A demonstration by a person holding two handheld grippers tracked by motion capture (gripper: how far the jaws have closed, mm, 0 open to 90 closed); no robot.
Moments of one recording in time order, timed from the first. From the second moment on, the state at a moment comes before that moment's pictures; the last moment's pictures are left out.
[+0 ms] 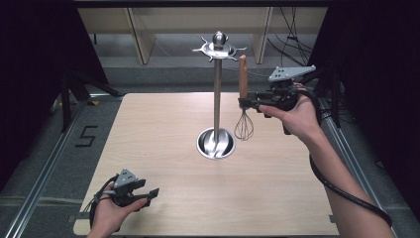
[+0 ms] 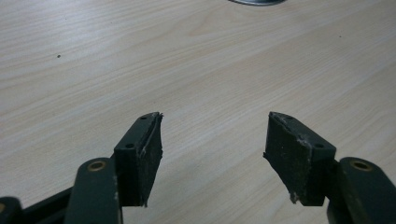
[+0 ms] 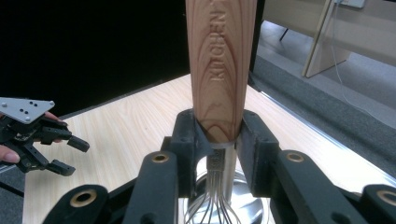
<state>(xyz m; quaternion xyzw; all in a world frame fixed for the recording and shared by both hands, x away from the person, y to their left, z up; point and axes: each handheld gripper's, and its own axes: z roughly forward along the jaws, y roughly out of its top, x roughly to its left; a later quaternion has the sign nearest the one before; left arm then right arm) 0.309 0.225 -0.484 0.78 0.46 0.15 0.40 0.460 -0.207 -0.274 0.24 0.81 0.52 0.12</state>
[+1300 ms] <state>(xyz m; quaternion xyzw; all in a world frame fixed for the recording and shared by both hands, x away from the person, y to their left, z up) 0.308 0.224 -0.484 0.78 0.46 0.14 0.40 0.475 -0.192 -0.273 0.24 0.82 0.51 0.10</state>
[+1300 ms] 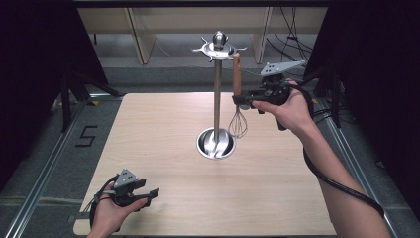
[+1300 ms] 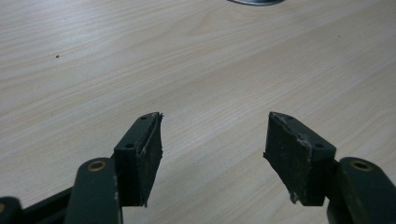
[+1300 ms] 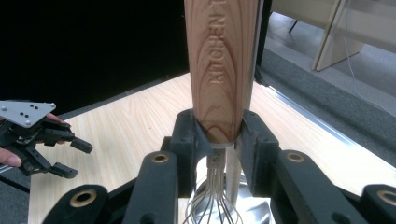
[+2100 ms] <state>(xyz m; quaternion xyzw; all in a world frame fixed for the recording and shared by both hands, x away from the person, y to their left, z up) 0.308 0.225 -0.484 0.78 0.46 0.15 0.40 0.461 -0.190 -0.277 0.27 0.79 0.53 0.17</state>
